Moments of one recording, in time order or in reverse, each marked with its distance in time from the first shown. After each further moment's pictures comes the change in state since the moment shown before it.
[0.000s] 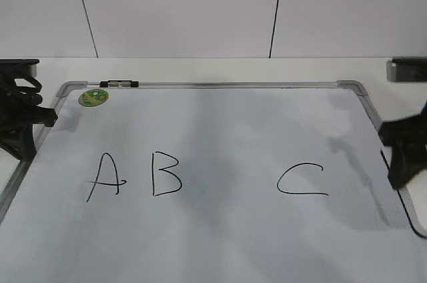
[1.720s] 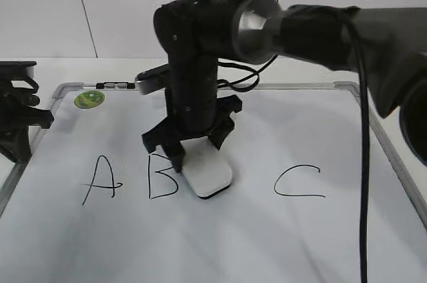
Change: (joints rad) left arm 0.000 0.001 -0.004 0.002 0.032 0.000; right arm 0.537 0.787 -0.921 -0.040 0.043 -0.004
